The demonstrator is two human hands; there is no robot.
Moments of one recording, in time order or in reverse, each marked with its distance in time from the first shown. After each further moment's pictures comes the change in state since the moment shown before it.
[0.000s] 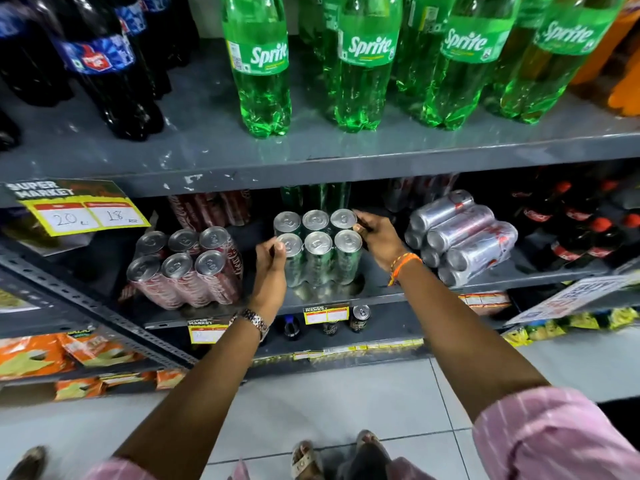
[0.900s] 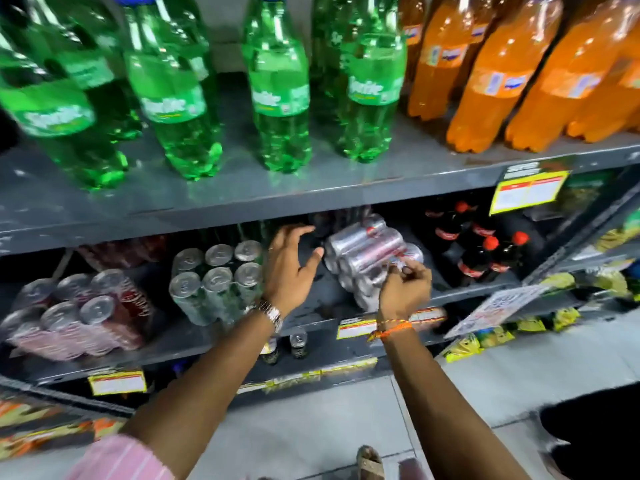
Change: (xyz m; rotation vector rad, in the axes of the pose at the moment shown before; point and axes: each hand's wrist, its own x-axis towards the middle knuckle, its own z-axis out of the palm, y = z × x) left_hand 0.001 0.083 0.196 0.558 -0.066 0.463; right_hand -0.050 0.038 -0.168 0.267 1.076 -0.022
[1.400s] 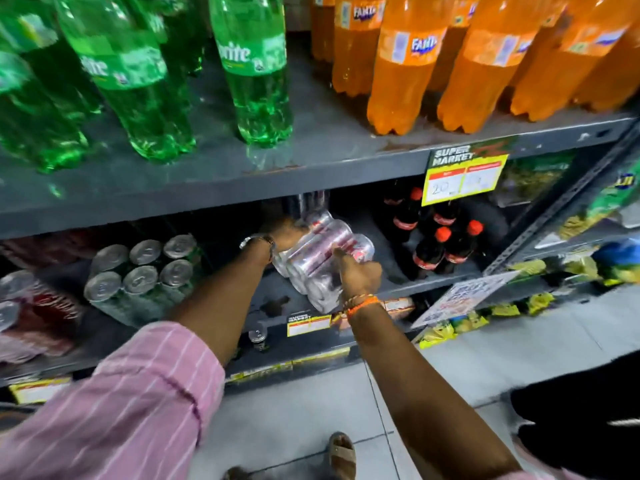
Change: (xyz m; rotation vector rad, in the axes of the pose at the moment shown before) left_hand 0.095 0.031 0.107 0.223 -0.611 -0.303; right_hand 0.059 0.006 -0.010 -0.266 -0.239 0.471
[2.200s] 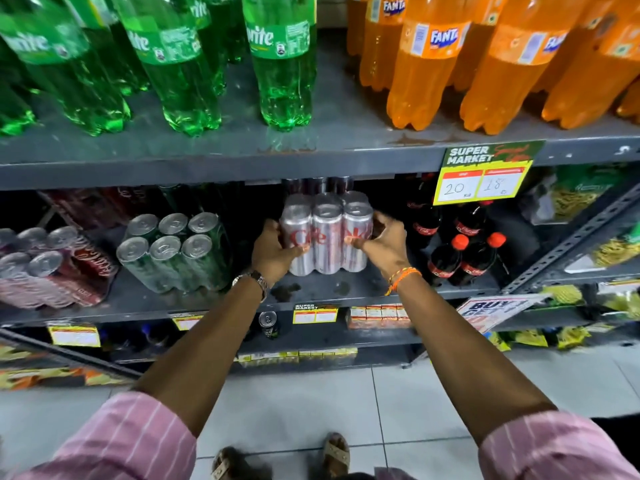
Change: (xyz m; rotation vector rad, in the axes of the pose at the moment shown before) left_hand -0.054 -0.049 0.044 -0.633 0.485 -0.049; right_hand 0.053 -0.045 -0.017 -0.329 -0.475 -0.537
